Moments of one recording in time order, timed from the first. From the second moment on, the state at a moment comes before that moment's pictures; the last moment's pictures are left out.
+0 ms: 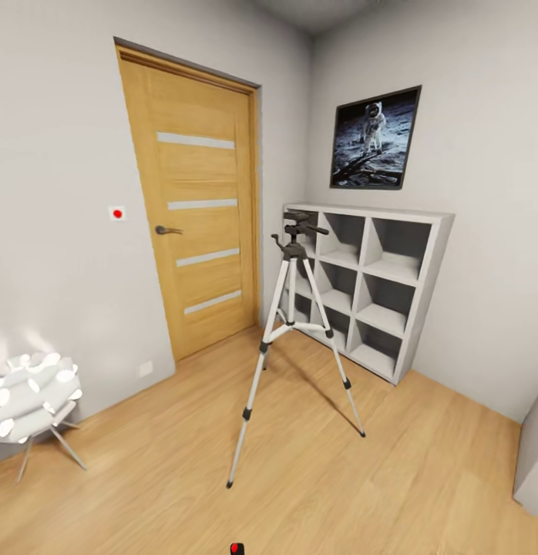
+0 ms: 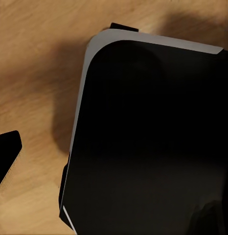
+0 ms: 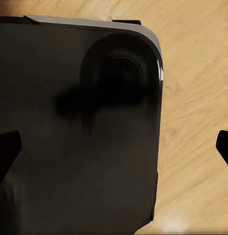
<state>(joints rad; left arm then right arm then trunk) 0.00 0.02 0.04 -0.05 0.18 -0.06 0.01 0.00 0.00 0.00 0.00 0.01 -0.10 -0.01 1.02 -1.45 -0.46</state>
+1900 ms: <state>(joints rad) 0.00 0.02 0.04 -0.05 0.18 -0.06 0.01 0.00 -0.01 0.01 0.00 0.01 -0.10 -0.01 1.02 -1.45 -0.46</state>
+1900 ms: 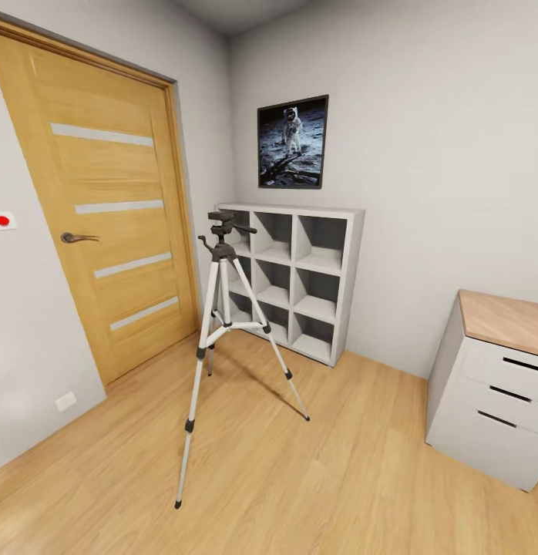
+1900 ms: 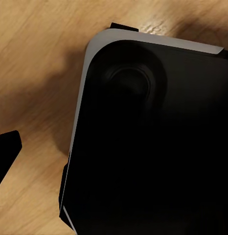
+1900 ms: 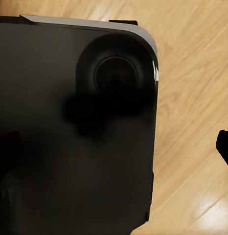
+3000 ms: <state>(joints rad) 0.00 0.00 0.05 -0.04 0.20 -0.05 0.01 0.00 -0.01 0.01 0.00 0.01 -0.10 -0.01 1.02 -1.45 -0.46</state>
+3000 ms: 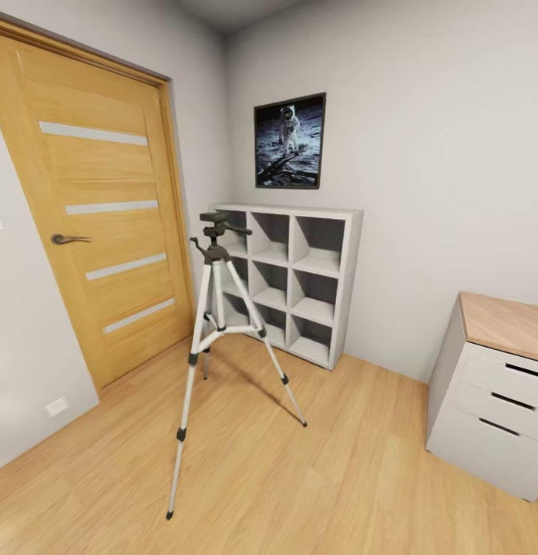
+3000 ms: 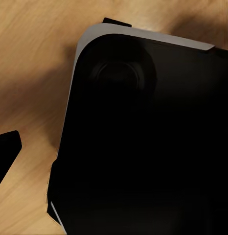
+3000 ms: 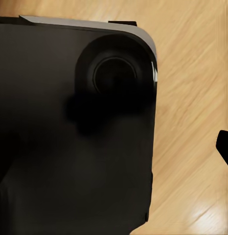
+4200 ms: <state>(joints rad) 0.00 0.00 0.05 -0.04 0.21 -0.06 0.01 0.00 -0.01 0.00 0.00 0.01 -0.10 -0.01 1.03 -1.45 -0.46</state>
